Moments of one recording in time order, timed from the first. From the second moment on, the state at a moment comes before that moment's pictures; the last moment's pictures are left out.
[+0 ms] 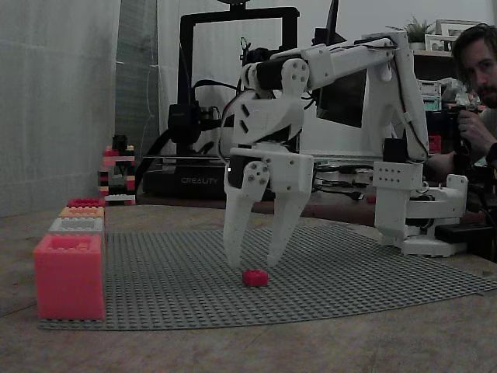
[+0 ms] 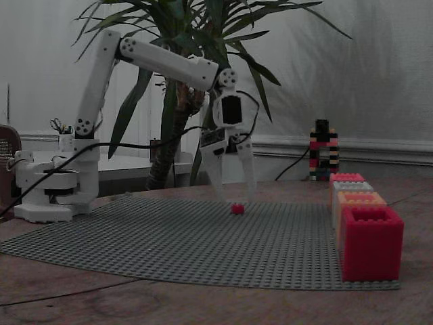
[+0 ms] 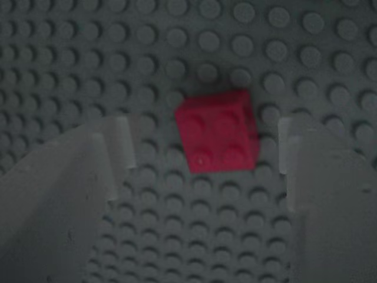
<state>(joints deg) -29.6 71.6 86.8 73.6 6.2</state>
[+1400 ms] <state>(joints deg) -12.3 65.9 52.2 82.4 2.3</state>
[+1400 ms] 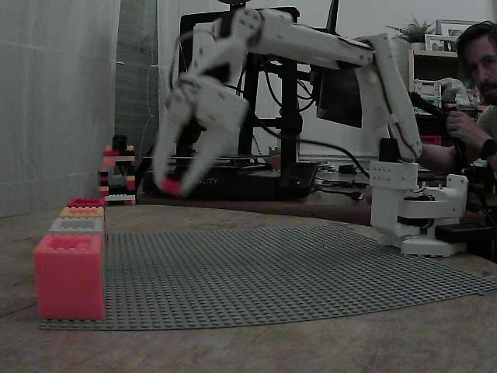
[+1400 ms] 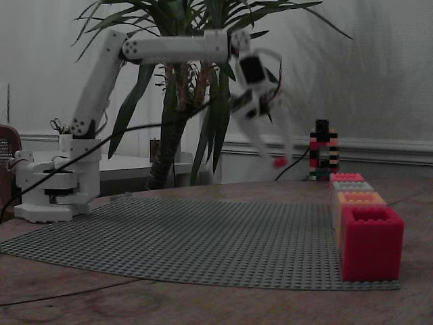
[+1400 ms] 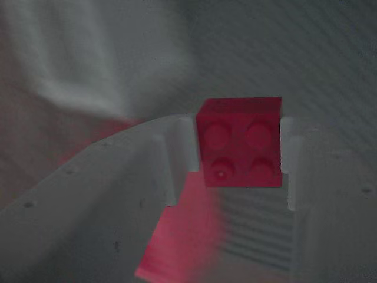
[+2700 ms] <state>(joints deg) 16.3 27.3 17.3 51.6 -11.2</state>
